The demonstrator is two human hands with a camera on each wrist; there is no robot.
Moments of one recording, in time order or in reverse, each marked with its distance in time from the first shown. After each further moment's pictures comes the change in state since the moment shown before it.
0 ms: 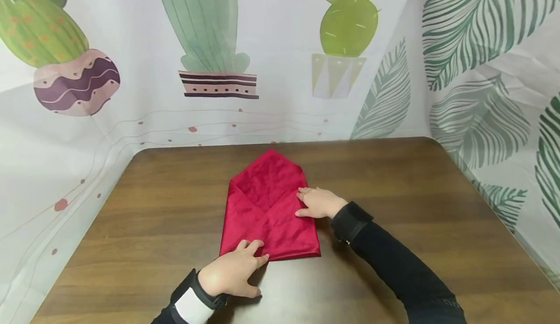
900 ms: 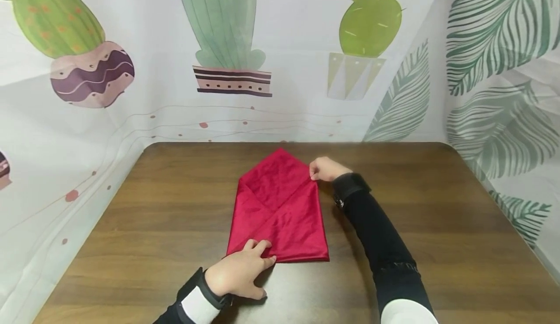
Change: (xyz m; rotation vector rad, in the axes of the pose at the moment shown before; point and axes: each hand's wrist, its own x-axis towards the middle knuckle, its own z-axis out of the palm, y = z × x) left_hand -0.002 -0.004 0.001 -0.020 -0.016 -0.013; right_hand 0.070 0.071 -0.025 0.321 0.121 -0.057
